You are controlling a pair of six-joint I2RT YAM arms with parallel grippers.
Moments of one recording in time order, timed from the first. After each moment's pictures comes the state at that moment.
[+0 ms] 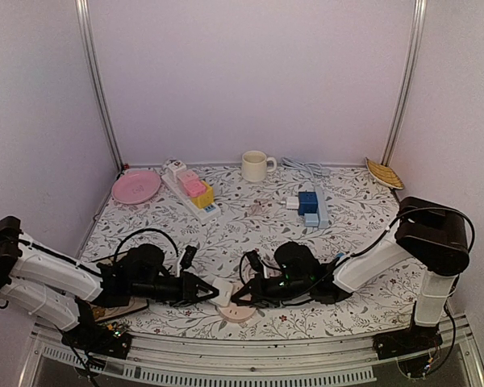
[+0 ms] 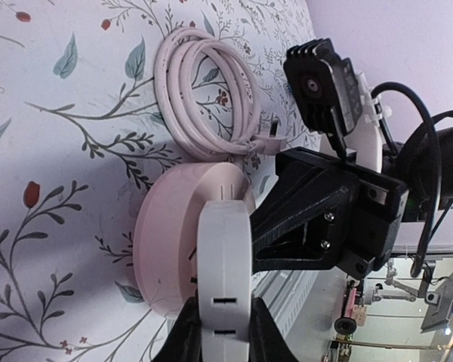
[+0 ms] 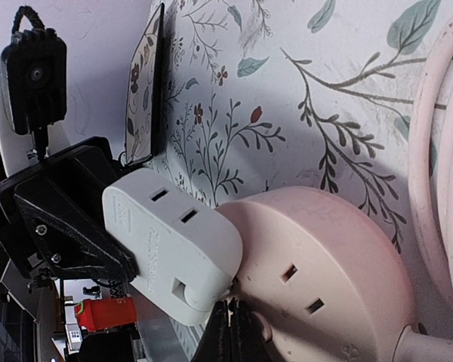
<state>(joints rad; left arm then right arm) -1.02 1.30 0.28 0.52 0.26 -1.10 1.12 1.90 0.74 0.63 -0.38 1.12</state>
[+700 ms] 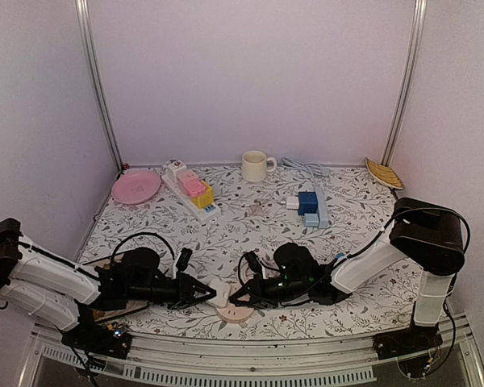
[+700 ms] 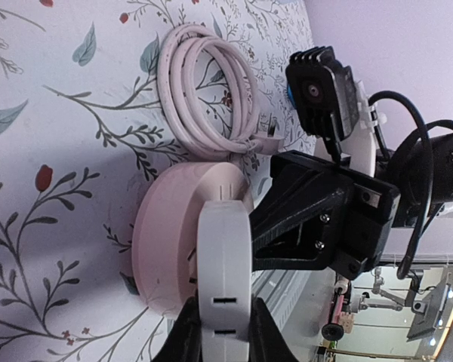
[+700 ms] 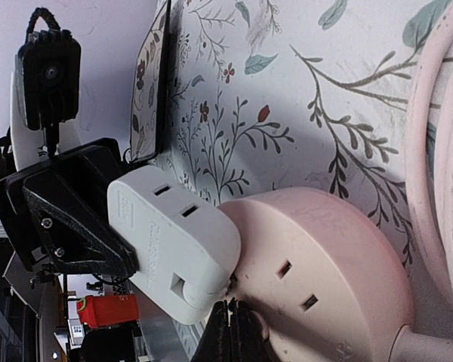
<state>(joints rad) -1.02 1.29 0.23 0.59 0.24 -1.16 1.12 1.93 0.74 0.68 -0.40 1.12</state>
